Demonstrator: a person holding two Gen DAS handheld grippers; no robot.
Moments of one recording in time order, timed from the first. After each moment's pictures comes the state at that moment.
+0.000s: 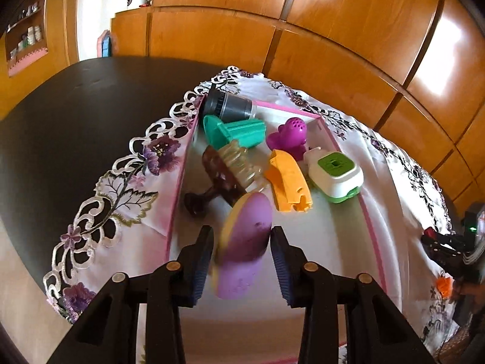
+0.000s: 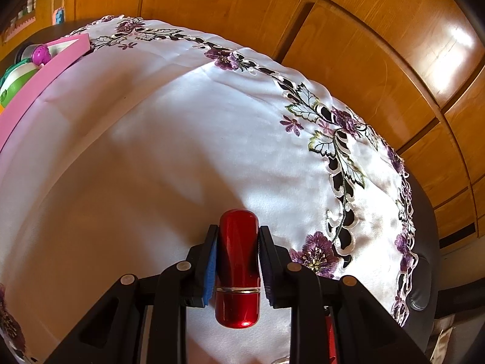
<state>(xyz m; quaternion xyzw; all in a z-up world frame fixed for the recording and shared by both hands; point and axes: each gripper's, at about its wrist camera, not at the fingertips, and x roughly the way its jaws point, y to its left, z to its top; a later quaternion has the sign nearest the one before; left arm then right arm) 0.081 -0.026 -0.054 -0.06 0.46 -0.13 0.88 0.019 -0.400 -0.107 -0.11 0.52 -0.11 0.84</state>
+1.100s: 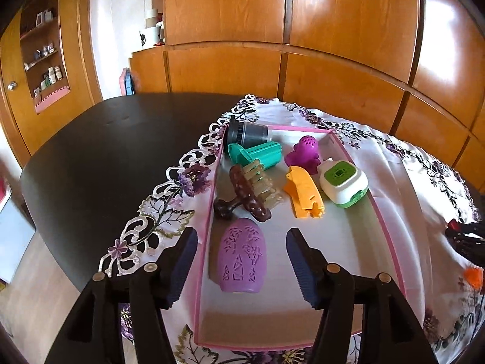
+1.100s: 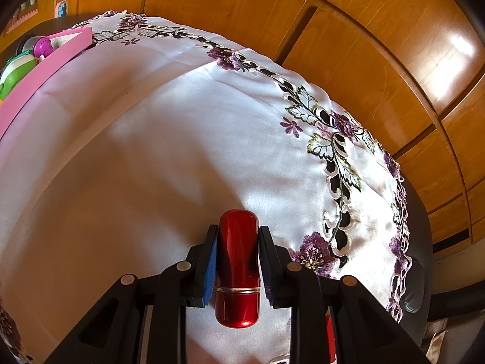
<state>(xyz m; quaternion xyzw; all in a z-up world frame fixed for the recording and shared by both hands) 0.047 -0.028 -0.031 0.01 0.39 -0.06 0.92 0.018 -0.394 -0.106 -0.13 0.51 -0.12 0.84</state>
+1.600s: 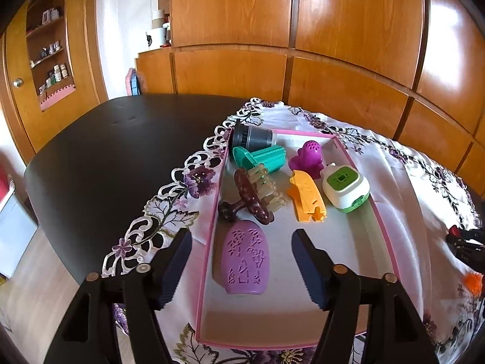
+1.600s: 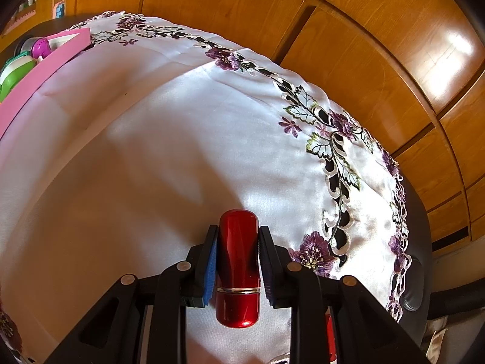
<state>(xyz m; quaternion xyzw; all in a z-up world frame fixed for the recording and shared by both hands) 0.045 -0.025 -0.027 0.00 0.39 -0.05 0.92 0.018 -0.395 -0.106 -0.13 0.51 -0.12 0.84</state>
